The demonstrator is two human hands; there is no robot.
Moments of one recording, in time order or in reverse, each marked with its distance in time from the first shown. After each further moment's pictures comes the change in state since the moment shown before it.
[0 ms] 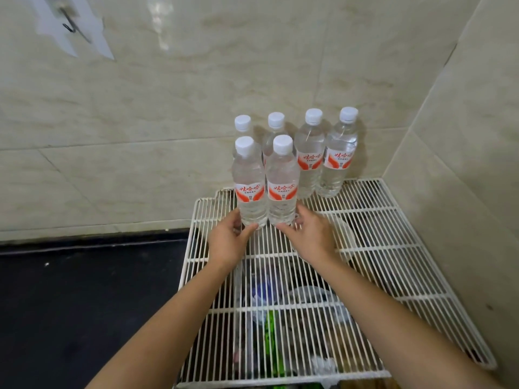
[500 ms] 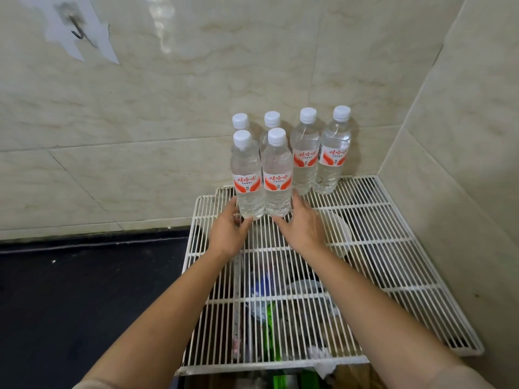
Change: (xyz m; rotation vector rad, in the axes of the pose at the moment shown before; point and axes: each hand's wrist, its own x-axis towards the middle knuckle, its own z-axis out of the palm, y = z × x) left_hand -0.002 0.014 -0.009 0.063 -0.050 -0.026; right_hand 0.003 -0.012 0.003 -0.074 -0.018 0.006
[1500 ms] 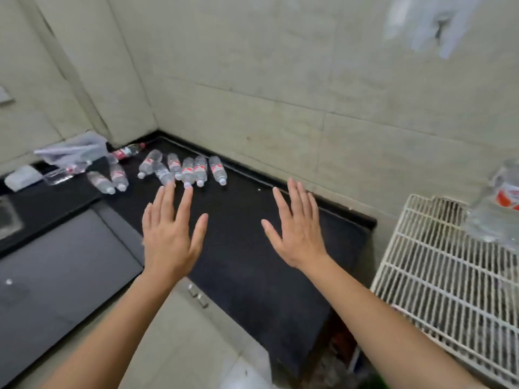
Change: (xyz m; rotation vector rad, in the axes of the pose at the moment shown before) left_hand -0.375 -0.206 -0.344 0.917 0.904 -0.153; right_hand -0.260 -0.297 0.169 0.017 -0.023 -1.120
